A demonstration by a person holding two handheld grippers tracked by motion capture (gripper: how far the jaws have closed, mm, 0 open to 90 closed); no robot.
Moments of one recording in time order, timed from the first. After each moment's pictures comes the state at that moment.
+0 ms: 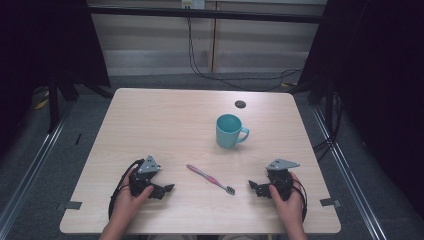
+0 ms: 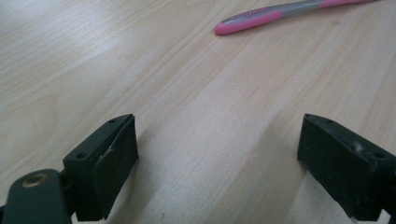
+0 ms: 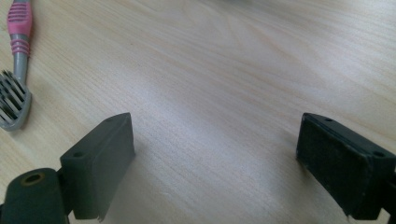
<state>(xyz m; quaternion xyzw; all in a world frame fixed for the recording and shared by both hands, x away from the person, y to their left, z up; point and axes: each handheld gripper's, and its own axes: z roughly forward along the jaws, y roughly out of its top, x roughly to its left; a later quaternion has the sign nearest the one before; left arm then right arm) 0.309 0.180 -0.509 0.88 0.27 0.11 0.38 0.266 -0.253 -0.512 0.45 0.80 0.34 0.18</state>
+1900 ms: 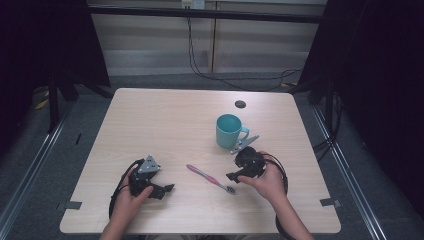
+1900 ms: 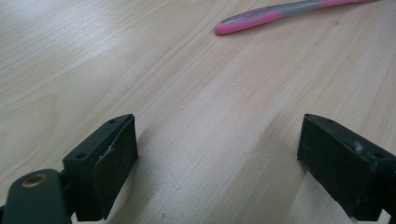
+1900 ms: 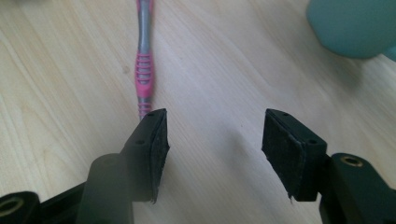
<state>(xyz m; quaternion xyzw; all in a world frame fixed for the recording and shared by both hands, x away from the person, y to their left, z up) 0.309 0.180 -0.509 0.88 0.27 0.11 0.38 0.311 -0.167 -0.450 0.35 0.90 0.25 0.07</state>
